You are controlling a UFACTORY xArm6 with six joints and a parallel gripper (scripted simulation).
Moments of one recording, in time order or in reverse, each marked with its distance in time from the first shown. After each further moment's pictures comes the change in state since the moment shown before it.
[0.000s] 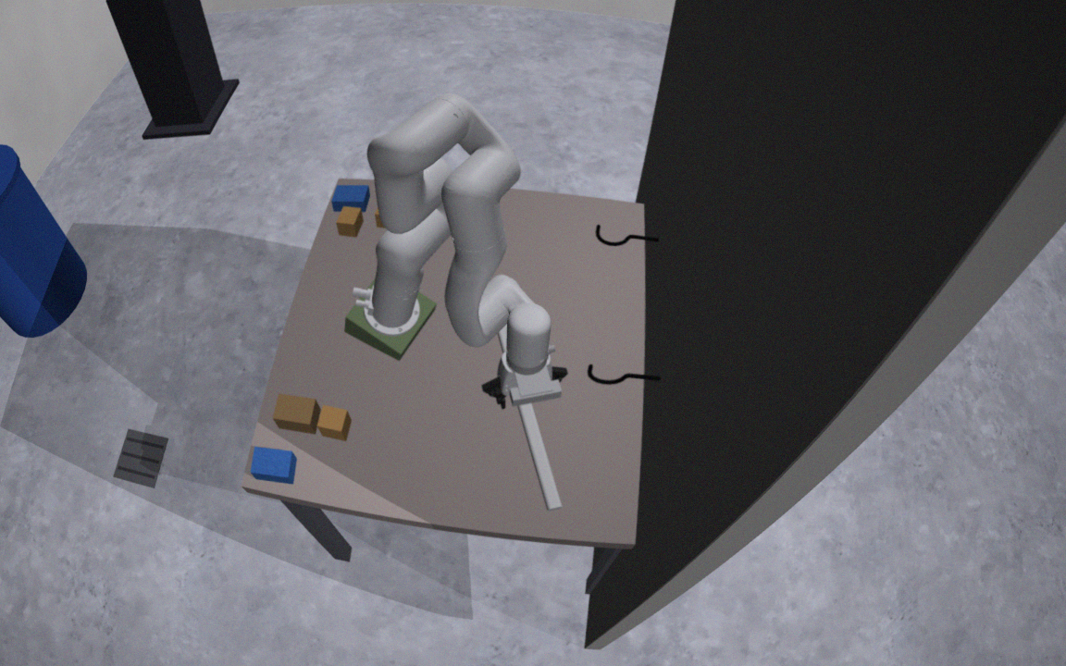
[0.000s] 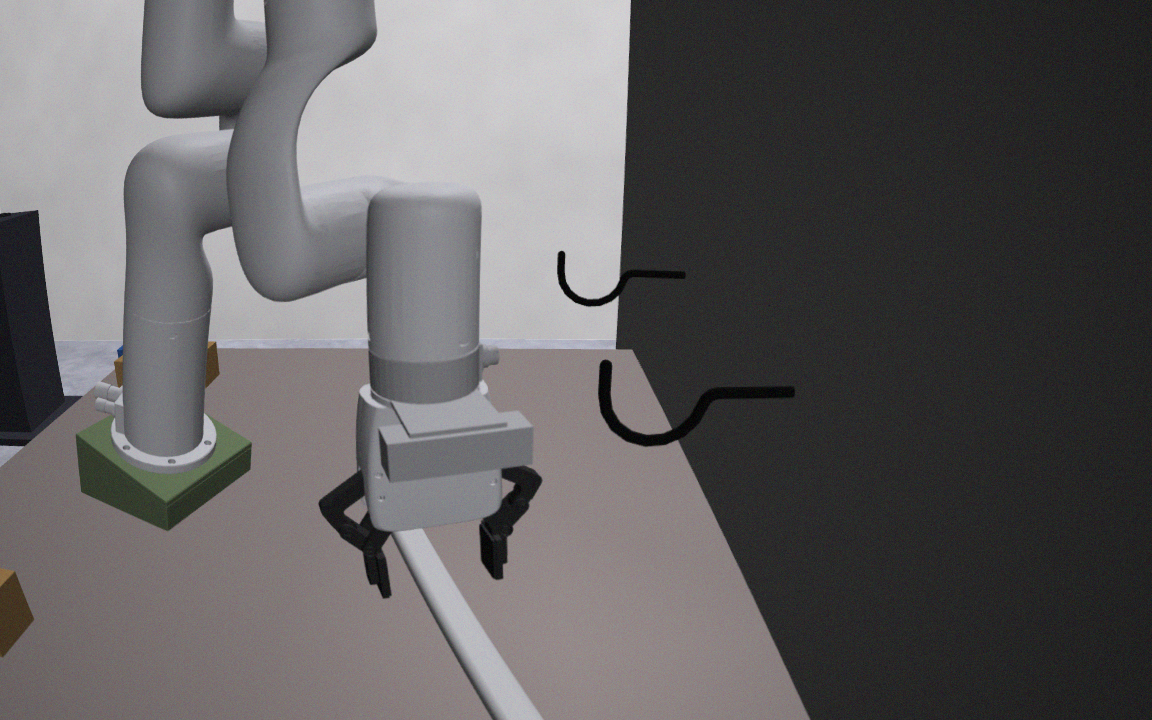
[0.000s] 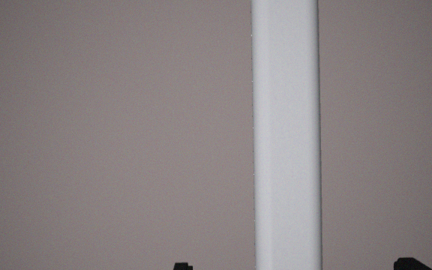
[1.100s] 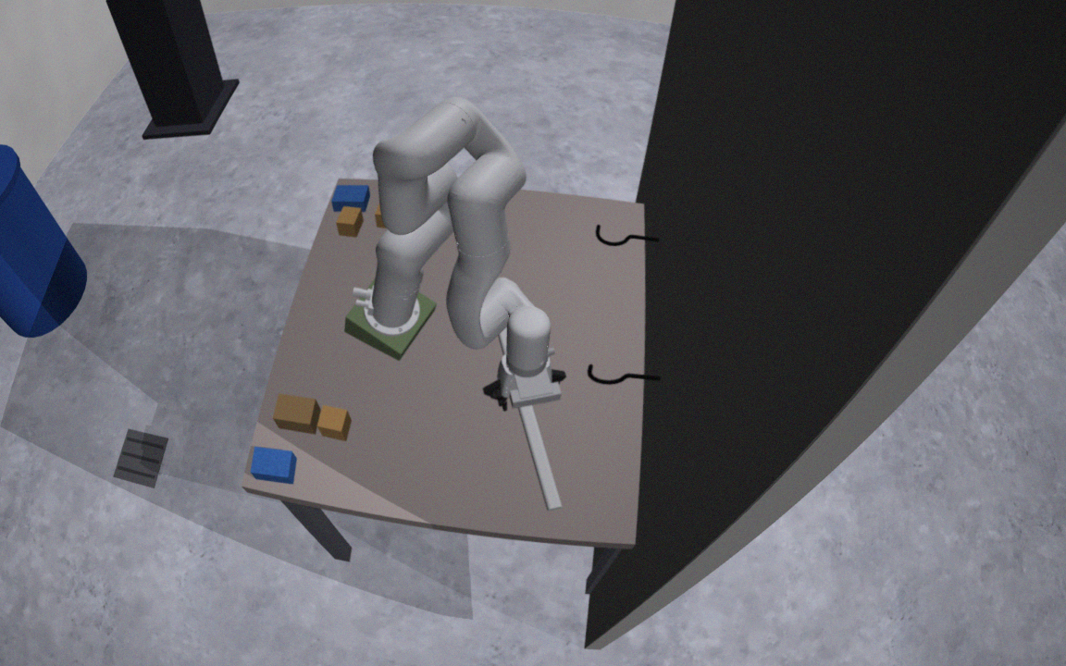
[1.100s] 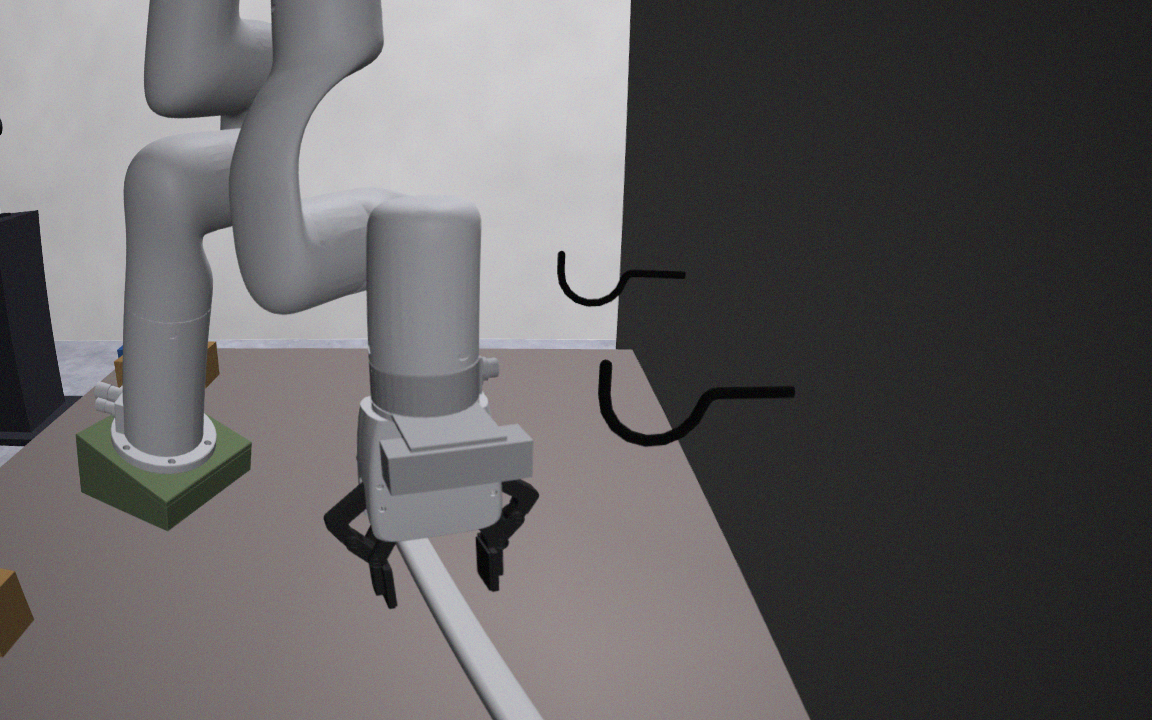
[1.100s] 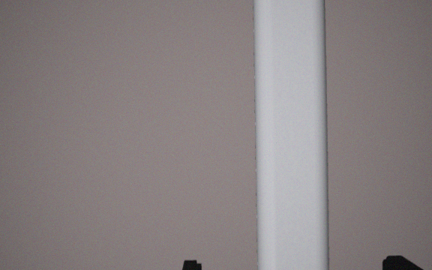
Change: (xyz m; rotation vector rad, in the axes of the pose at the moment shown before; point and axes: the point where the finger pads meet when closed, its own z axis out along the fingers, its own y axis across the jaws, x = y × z) arm 0.000 0.000 0.009 0.000 0.000 0.000
